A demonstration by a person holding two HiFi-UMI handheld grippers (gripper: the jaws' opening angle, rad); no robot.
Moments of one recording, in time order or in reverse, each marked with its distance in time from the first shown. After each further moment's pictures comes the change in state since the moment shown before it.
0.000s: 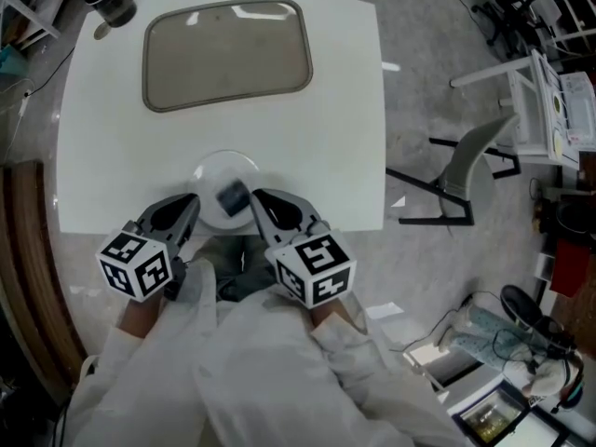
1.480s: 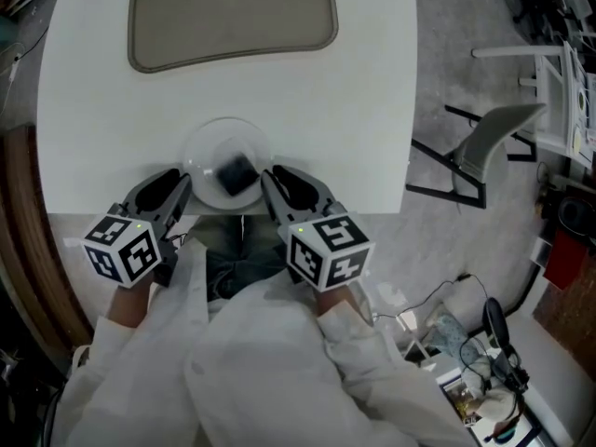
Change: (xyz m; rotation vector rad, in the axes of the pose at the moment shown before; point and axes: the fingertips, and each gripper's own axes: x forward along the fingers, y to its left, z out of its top) left arm 0.009 0.053 -0.034 -0.151 0.100 0.083; right arm 0.029 -0.031 -0.048 0.220 0.129 -0.048
